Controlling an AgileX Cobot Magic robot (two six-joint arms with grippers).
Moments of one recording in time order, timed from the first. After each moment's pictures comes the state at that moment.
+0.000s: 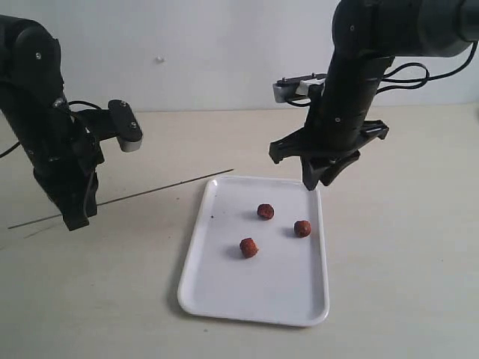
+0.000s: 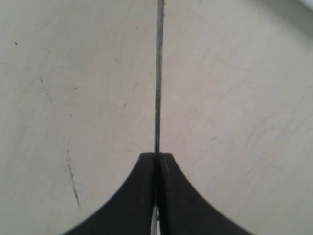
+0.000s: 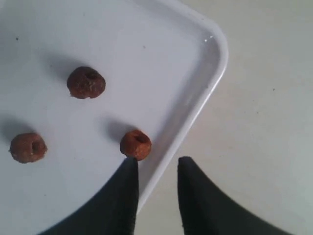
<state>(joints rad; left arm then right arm) -0.39 1.83 -1.28 0.02 1.01 0.79 0.24 2.04 -1.58 0.08 1.09 -0.01</state>
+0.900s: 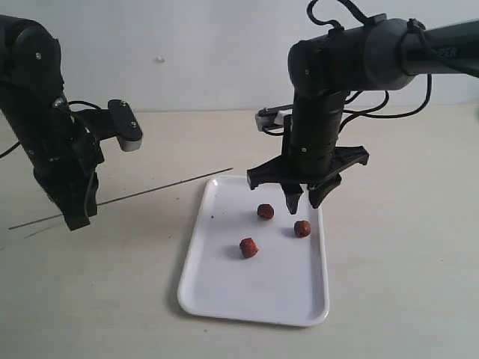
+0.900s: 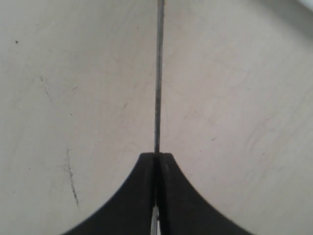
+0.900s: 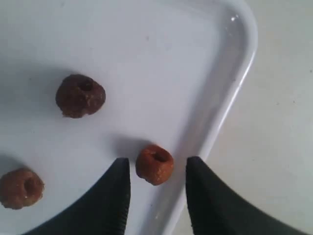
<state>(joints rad) -0.39 1.83 -1.28 0.02 1.01 0.77 0.35 2.13 -1.58 -0.04 1.06 0.27</state>
